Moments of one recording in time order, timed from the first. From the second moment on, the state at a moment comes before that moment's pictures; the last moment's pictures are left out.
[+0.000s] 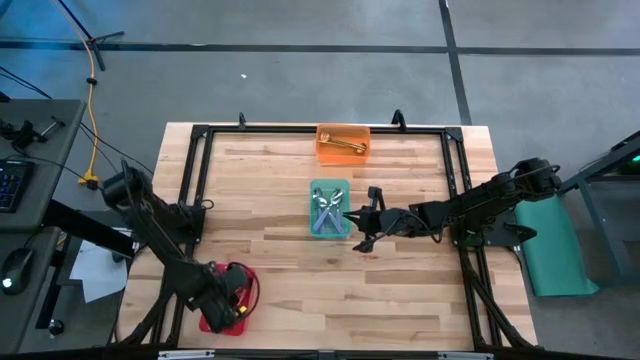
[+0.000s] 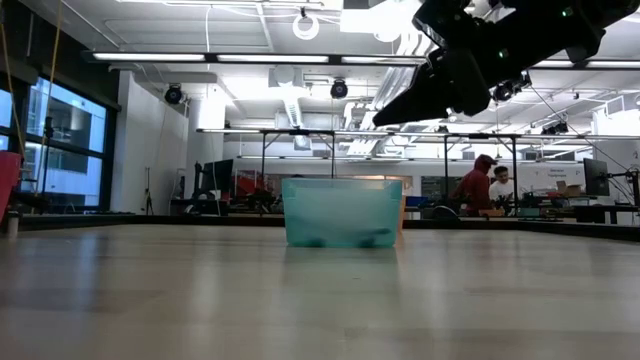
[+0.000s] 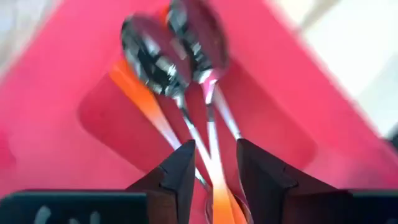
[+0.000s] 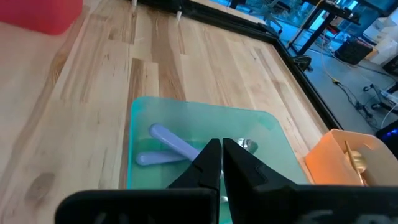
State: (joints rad) left arm -0.93 1.60 0.98 -0.82 -0.09 -1.57; right arm 0.23 1.44 0.64 0.34 0.50 -0.15
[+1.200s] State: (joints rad) left arm 0.05 1.34 0.48 0.44 0.35 0.12; right arm -0.15 1.17 0.16 0.87 -0.11 -0.25
